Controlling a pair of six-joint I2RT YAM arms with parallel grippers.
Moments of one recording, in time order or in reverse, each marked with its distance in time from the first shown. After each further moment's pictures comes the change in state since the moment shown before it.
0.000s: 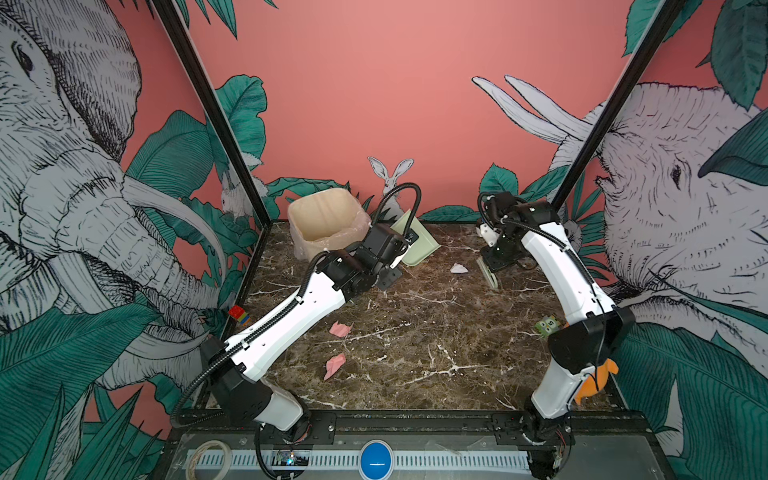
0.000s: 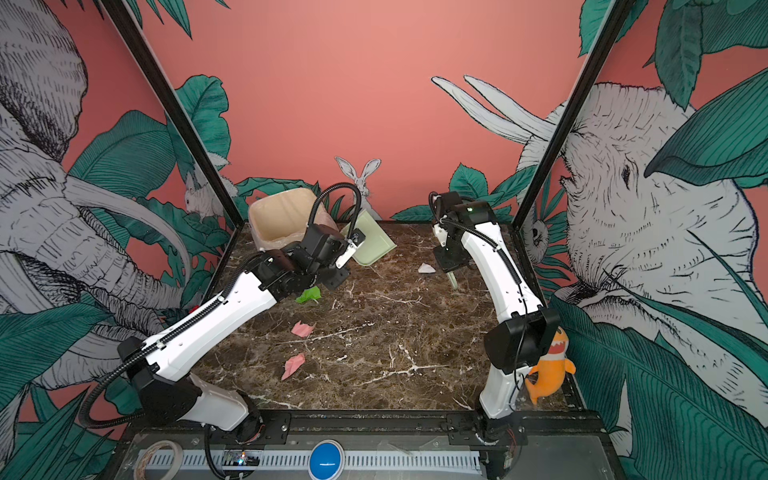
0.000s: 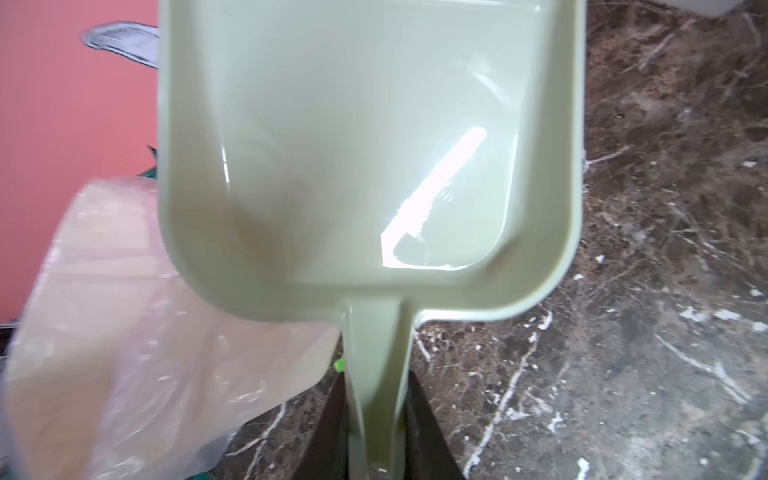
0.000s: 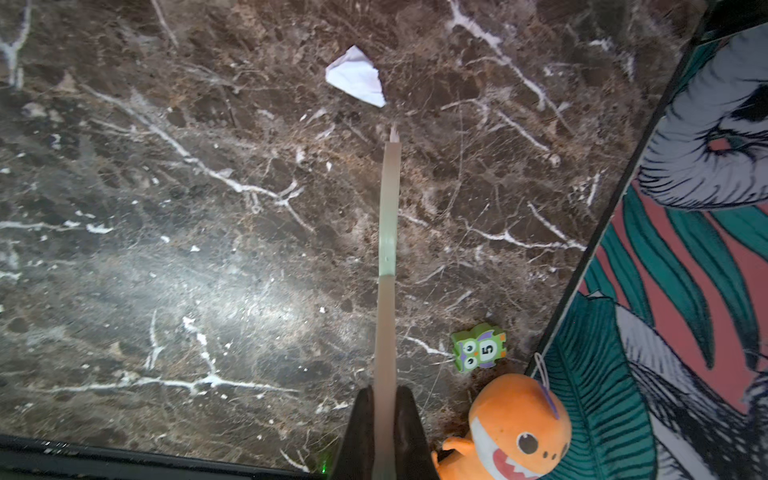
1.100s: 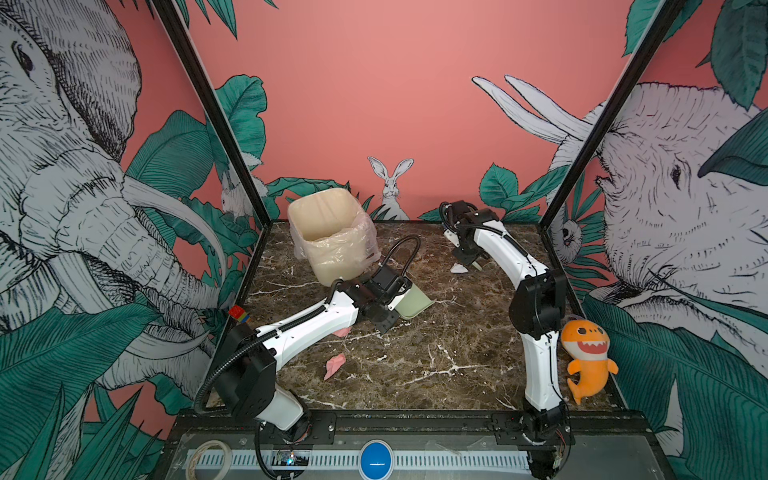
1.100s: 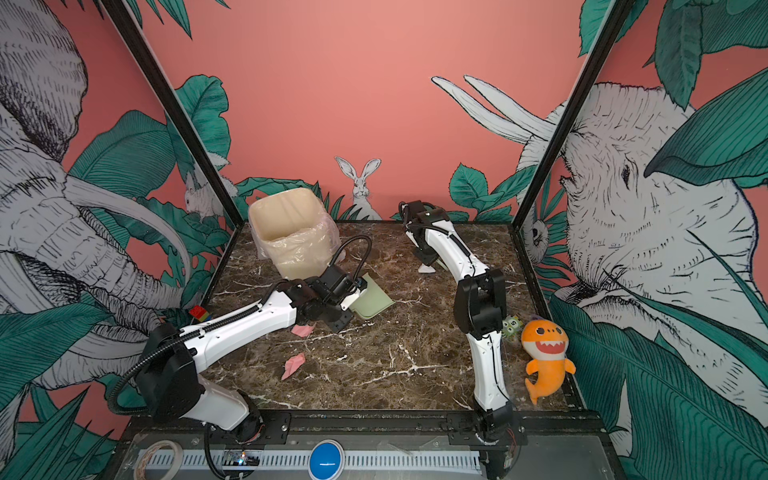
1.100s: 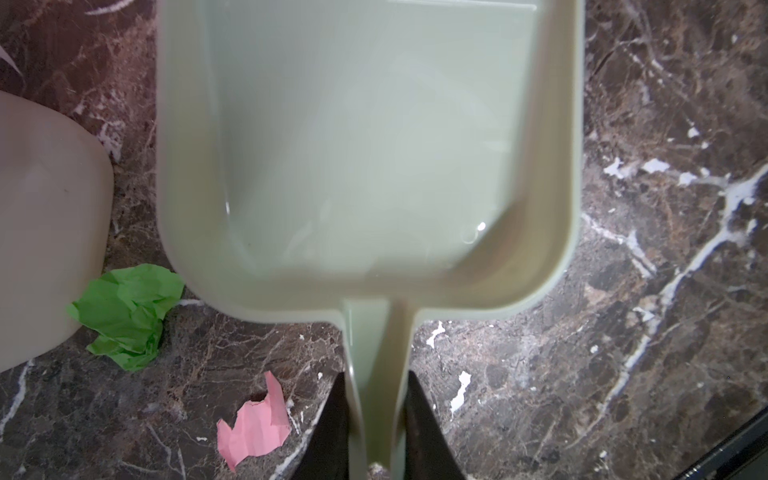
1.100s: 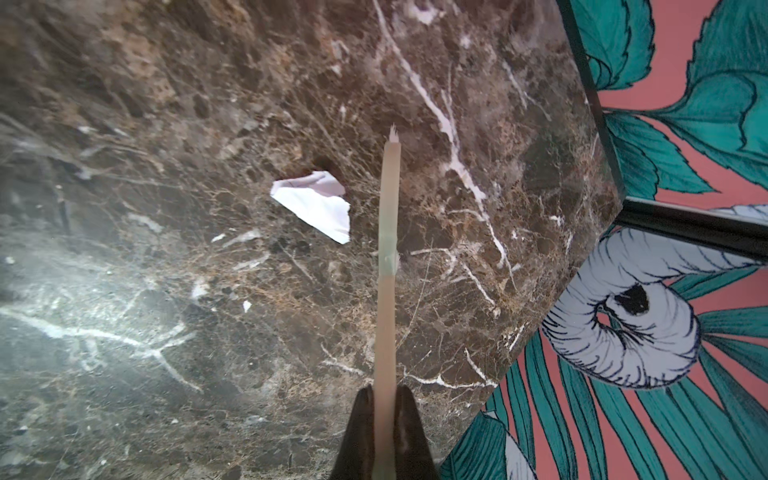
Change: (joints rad) left arm -0.006 0.012 -0.410 0.084 0.227 -0.167; right arm 0.092 0.357 0.065 0.295 0.209 -0.296
